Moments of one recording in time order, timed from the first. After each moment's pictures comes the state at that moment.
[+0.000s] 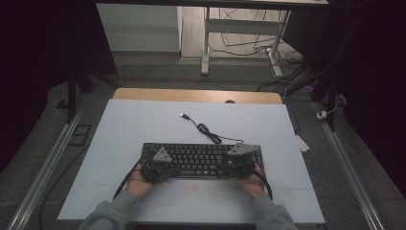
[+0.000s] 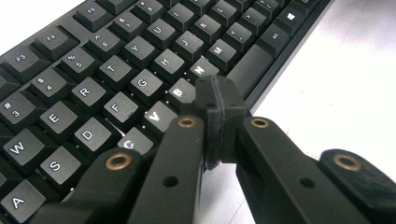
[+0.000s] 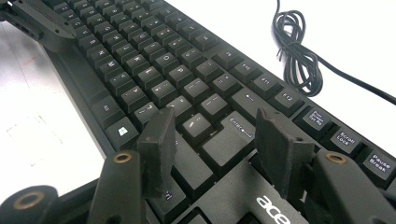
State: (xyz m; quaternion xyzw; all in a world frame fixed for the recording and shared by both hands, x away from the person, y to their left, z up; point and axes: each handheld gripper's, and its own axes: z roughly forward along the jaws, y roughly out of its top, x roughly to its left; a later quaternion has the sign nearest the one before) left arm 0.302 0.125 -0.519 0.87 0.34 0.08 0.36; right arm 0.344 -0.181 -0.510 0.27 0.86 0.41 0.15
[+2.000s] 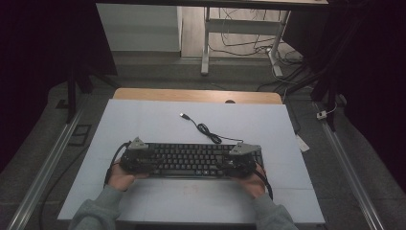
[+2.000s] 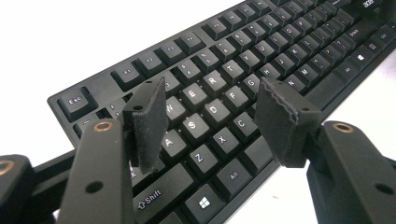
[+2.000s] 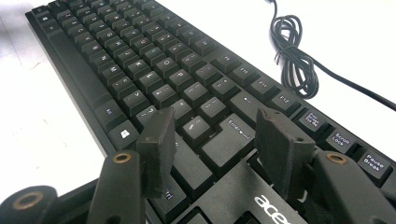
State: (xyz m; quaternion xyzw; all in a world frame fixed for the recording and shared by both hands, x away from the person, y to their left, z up) left arm 0.309 0.184 -0.504 0.81 0.44 0.12 0.39; right arm 0.343 -0.183 -0.507 0.28 0.85 0.42 0.15
